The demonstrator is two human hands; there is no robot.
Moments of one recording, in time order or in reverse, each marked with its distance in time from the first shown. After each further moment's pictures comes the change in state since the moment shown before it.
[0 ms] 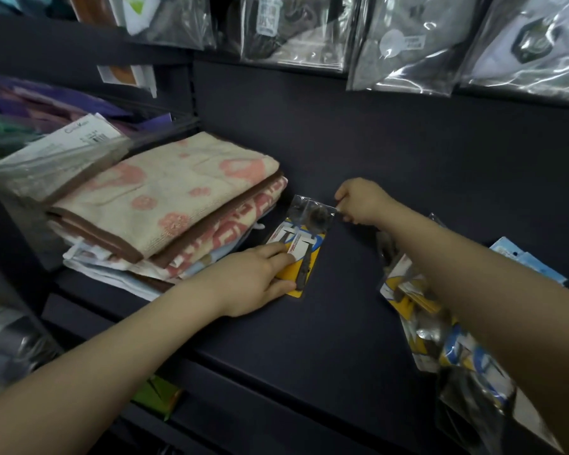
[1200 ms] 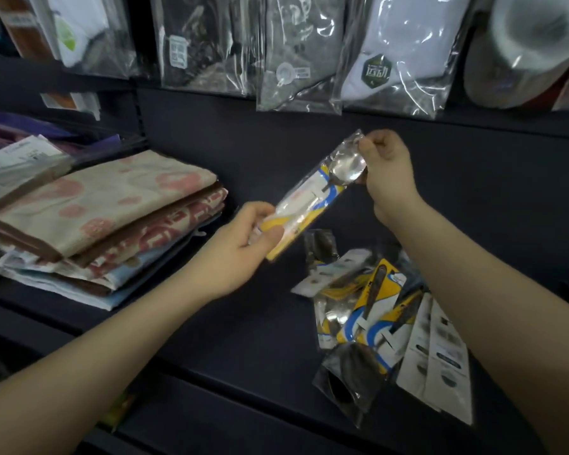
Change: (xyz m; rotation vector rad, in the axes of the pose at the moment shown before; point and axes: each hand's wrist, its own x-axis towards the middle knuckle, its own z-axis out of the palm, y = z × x) left_hand 0.020 0.093 -0.027 -0.727 0.494 -0.079; right_hand -0.076 0.046 -0.089 1.014 0.580 -0.164
